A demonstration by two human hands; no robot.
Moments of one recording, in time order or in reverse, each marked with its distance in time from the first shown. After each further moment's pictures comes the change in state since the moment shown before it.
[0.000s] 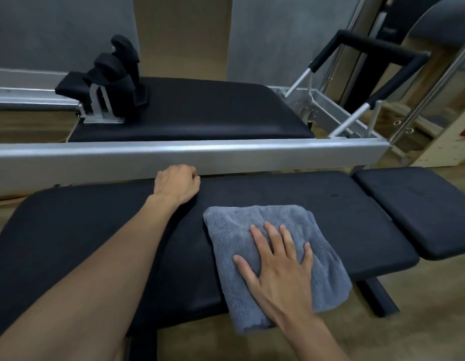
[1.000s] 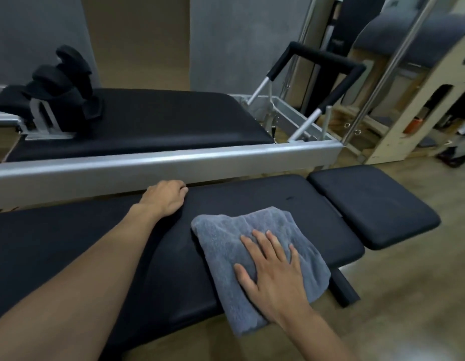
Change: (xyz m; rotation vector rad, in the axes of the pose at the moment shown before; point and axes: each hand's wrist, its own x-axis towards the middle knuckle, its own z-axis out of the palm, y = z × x) left_hand 0.015 0.060 0.013 -0.101 -0.255 0.102; right_hand 0.003 0.072 -0.014 0.001 -0.005 -0.010
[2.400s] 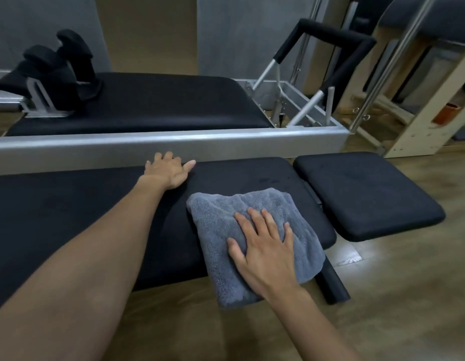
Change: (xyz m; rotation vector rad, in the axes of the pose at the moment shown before) left_hand 0.020 0.091 0.036 0.185 -0.016 -0.230; right_hand -0.002 0.095 -0.012 0.080 -0.027 -0.065
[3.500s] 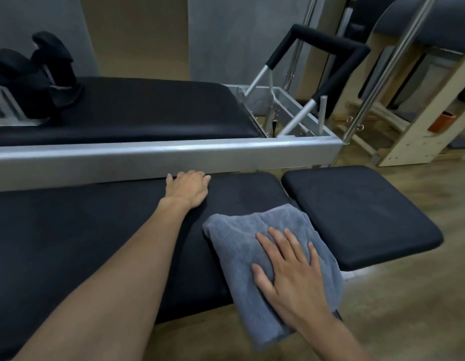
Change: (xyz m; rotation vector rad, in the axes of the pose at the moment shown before) left_hand 0.019 0.096 0.018 -0.147 0.068 0.052; right_hand 0.014 0.089 -0.018 -0.060 0.054 -0.014
